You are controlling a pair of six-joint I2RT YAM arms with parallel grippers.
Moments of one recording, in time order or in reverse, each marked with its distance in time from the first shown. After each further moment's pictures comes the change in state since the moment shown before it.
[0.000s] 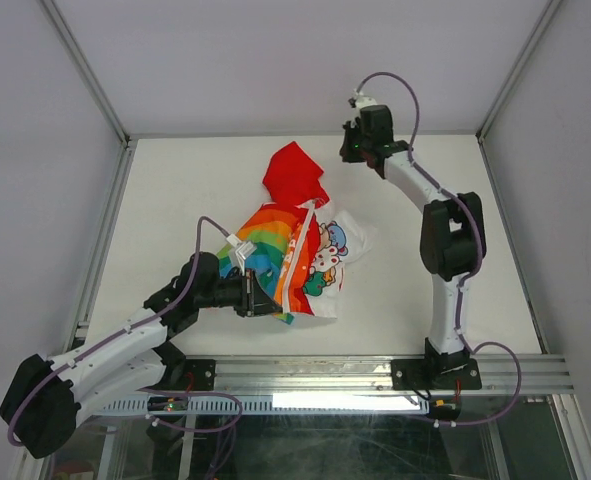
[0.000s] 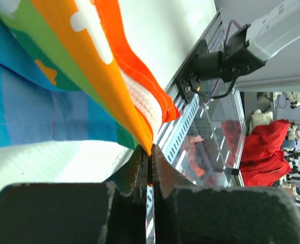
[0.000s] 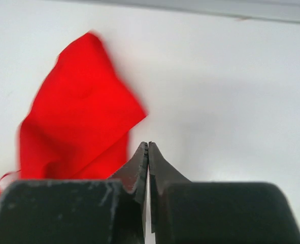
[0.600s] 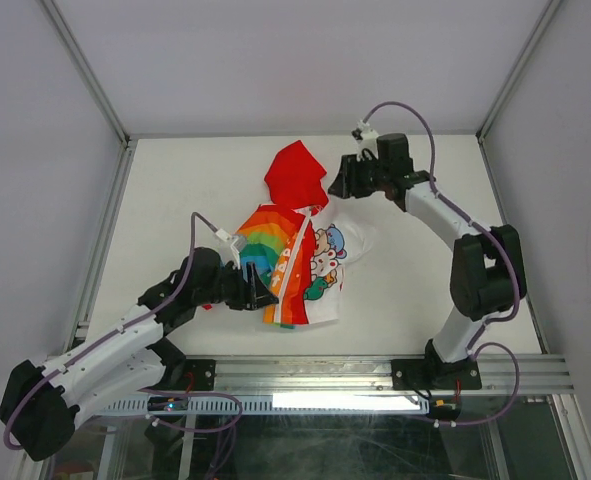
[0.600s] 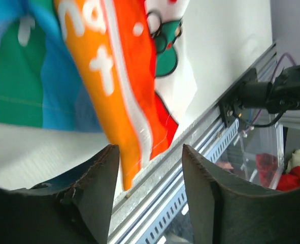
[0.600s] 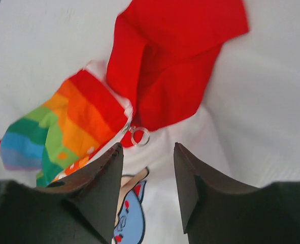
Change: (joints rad) left arm -0.006 -0.036 0.047 -0.246 -0.210 0.038; right arm -0.074 -0.327 -0.374 0.032 -0.347 0.010
